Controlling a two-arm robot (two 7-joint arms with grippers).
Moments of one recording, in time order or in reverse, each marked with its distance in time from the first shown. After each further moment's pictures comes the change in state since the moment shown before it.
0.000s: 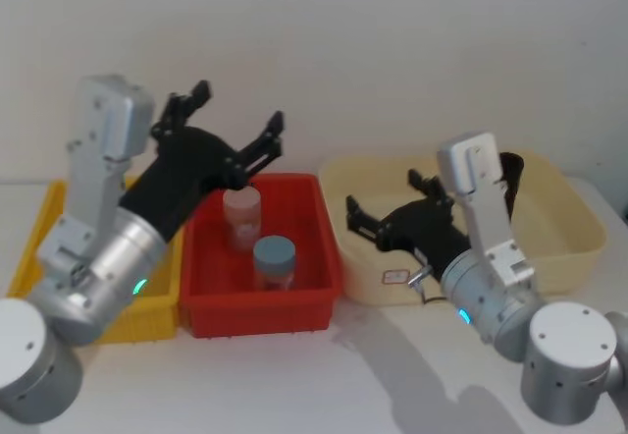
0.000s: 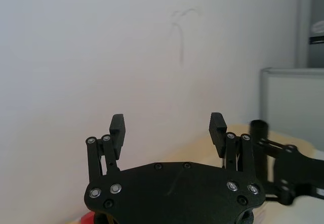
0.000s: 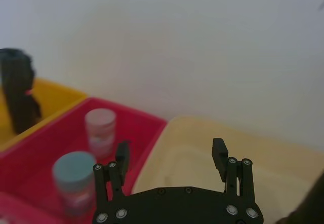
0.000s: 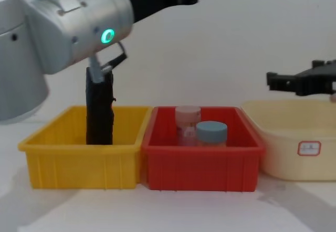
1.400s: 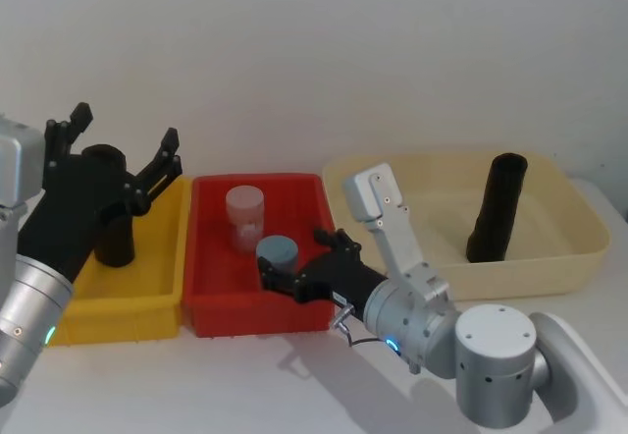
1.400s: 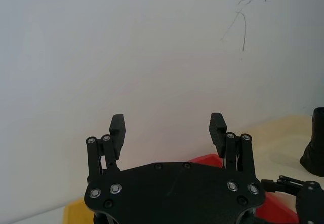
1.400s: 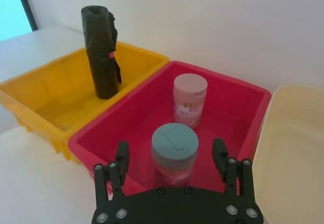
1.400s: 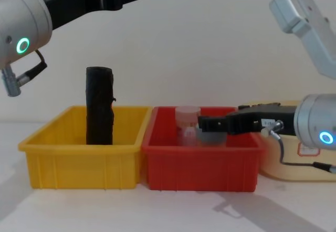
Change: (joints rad) left arm 0.205 0.087 -0.120 -0.210 0.076 0.034 0.161; right arm 0.074 -0.059 -0.120 0.118 0.056 0.126 0.129
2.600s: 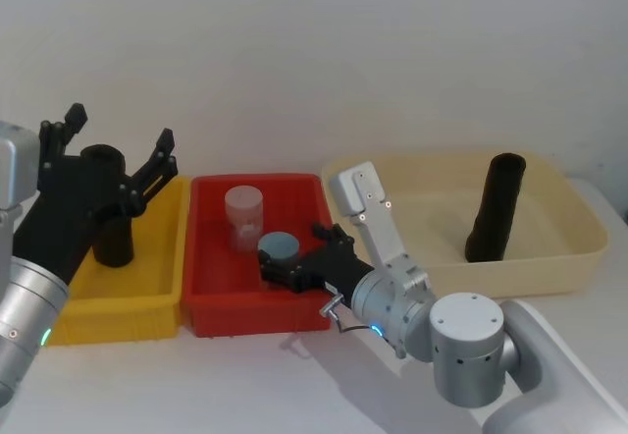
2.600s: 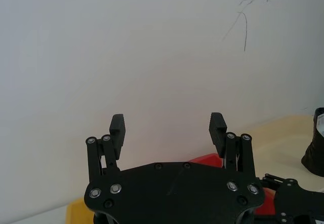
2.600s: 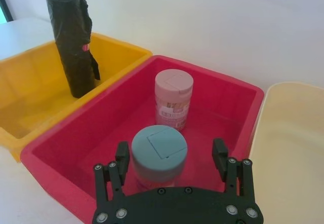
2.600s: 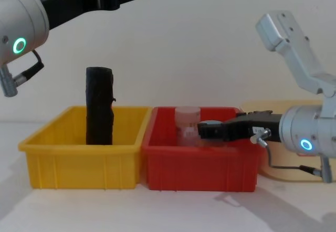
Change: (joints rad) left arm 0.007 0.003 -0.004 -0.007 0.002 0.001 0.005; right arm 0.102 -0.031 -0.020 0.196 -0.019 -0.080 -0.032
